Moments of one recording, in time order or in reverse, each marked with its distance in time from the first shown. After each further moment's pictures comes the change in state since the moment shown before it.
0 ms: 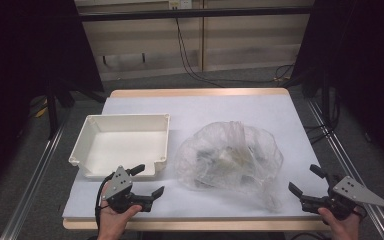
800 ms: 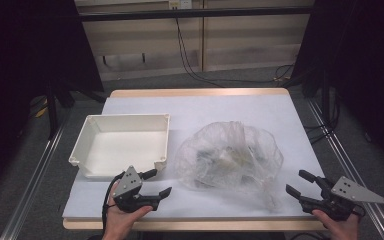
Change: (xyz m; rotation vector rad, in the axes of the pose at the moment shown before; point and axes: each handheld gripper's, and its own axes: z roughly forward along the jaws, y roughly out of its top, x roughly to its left) left arm -0.013 0.006 0.015 0.074 -0.093 0.005; right arm 0.004 0.003 -0.002 0.061 0.132 0.006
